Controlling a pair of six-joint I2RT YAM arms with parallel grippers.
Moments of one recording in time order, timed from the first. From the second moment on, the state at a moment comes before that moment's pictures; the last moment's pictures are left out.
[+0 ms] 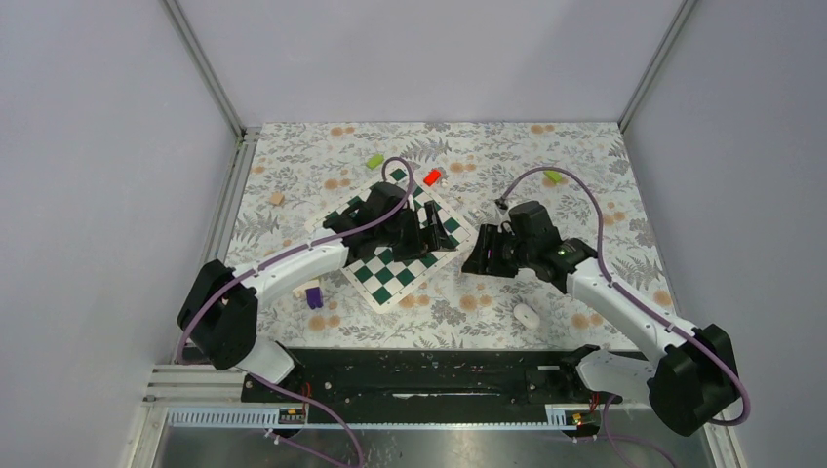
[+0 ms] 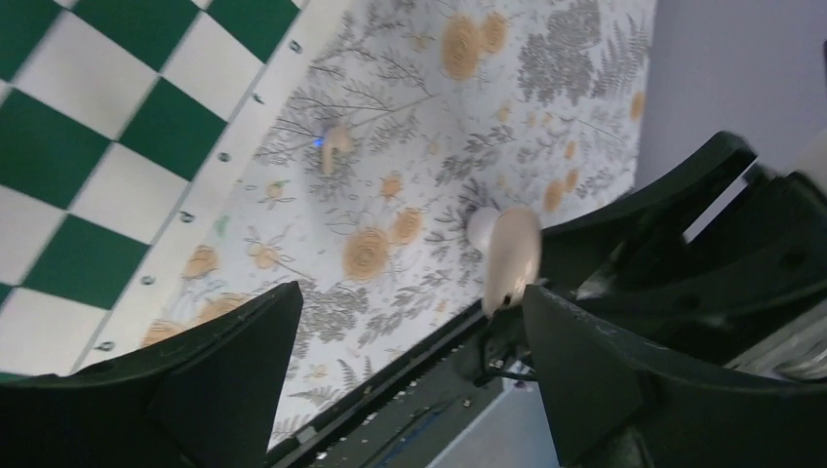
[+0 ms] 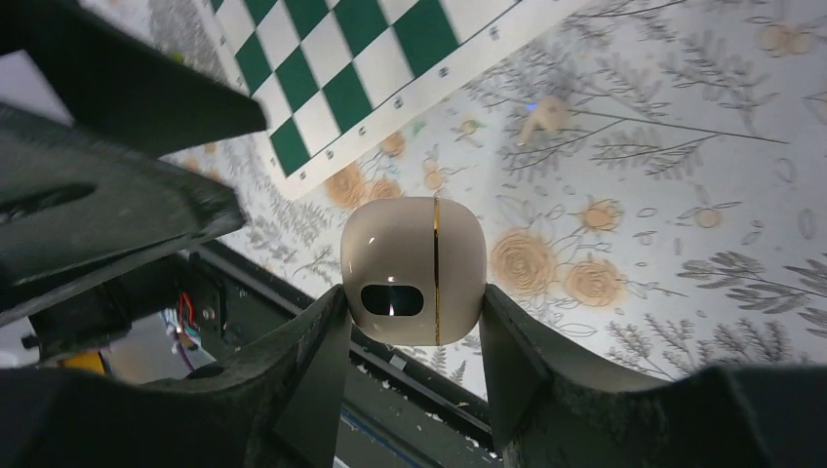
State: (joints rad) left arm -0.72 1.48 1.05 -0.30 0.24 -0.86; right arm 0.50 1.16 0.79 -0.45 -0.28 0.60
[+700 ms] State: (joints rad) left arm -0.72 1.65 1.07 -0.09 0.62 -1.01; right arm 0.59 1.15 0.81 -0.49 -0.27 0.53
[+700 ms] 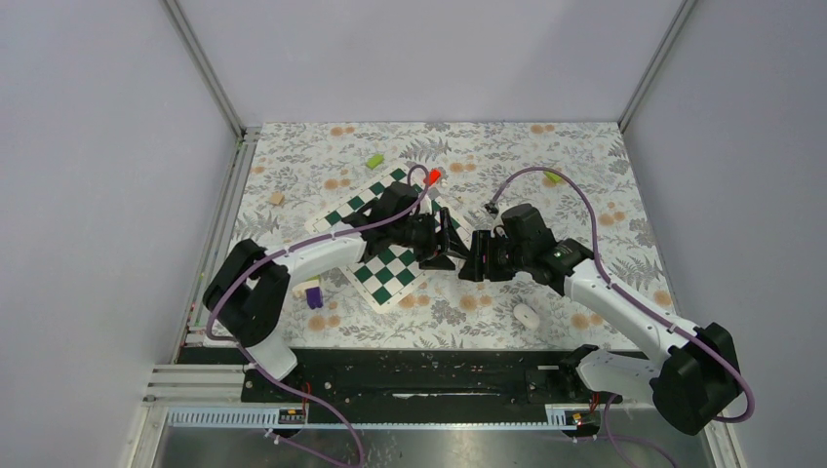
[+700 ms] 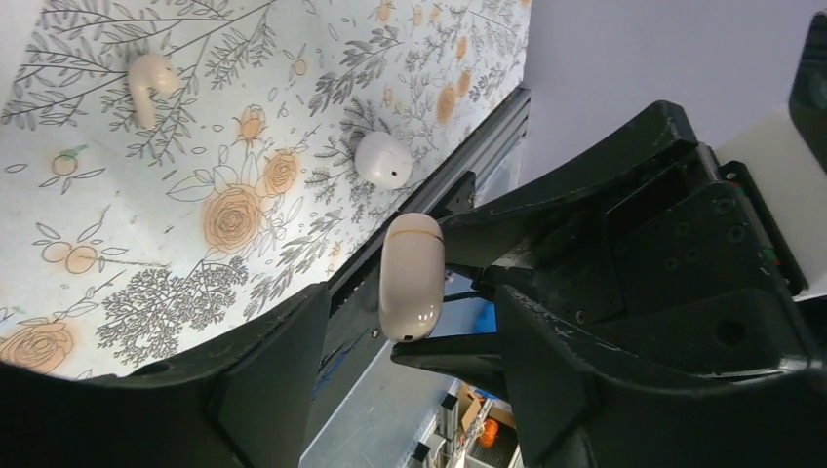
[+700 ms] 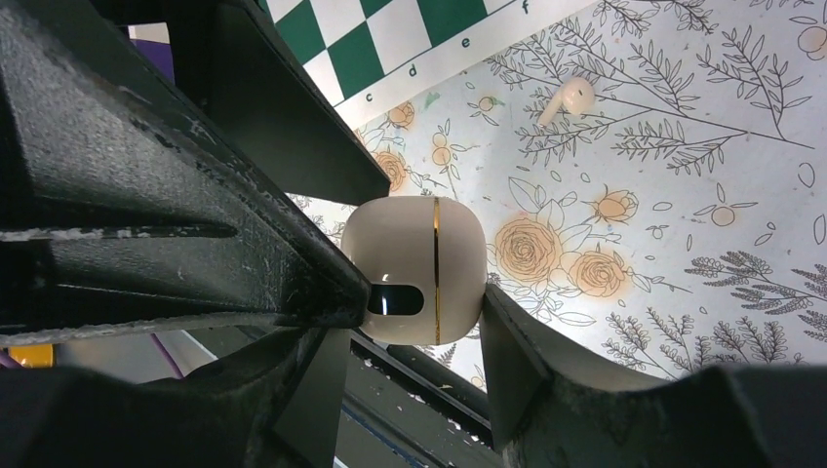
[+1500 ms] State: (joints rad) left arm -0.75 1.72 1.08 -0.05 0.70 -1.01; right arm 0.59 1.15 0.81 -0.54 -0.27 0.51
